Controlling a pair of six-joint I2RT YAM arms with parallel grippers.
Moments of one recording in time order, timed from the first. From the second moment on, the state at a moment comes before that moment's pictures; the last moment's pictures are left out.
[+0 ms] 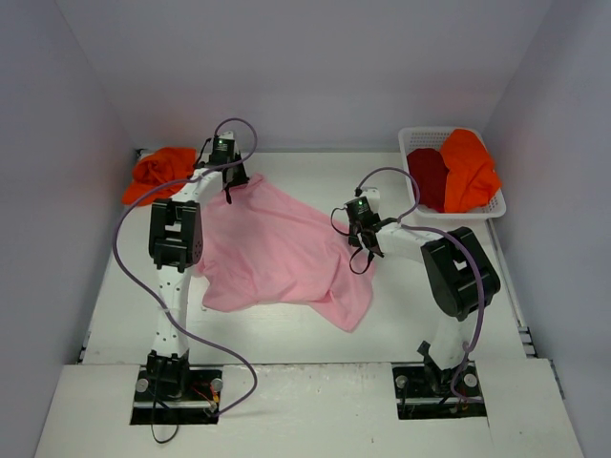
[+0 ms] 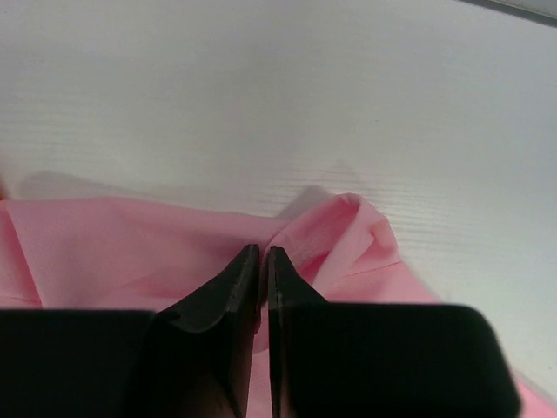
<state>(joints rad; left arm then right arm) -0.14 2.41 1.99 -0.30 0.05 -0.38 0.46 1.83 1.00 -0.08 0.33 0.42</state>
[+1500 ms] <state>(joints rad) -0.16 2.14 1.87 -0.27 0.02 -0.38 0.35 1.83 1.46 -0.28 0.26 0.21</state>
